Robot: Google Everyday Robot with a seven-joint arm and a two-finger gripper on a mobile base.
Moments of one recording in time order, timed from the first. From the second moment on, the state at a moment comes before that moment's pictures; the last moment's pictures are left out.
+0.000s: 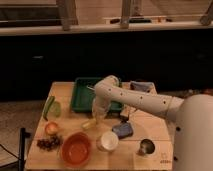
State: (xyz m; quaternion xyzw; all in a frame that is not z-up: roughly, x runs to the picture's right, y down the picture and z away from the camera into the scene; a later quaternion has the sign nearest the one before) arm -0.044 0.170 0.834 -0.31 -0.23 -0.27 0.88
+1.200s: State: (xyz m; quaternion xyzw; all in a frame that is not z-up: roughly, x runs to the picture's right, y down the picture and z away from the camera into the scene) arm -0.029 0.178 0.857 -0.33 -0.23 -0.24 0.88
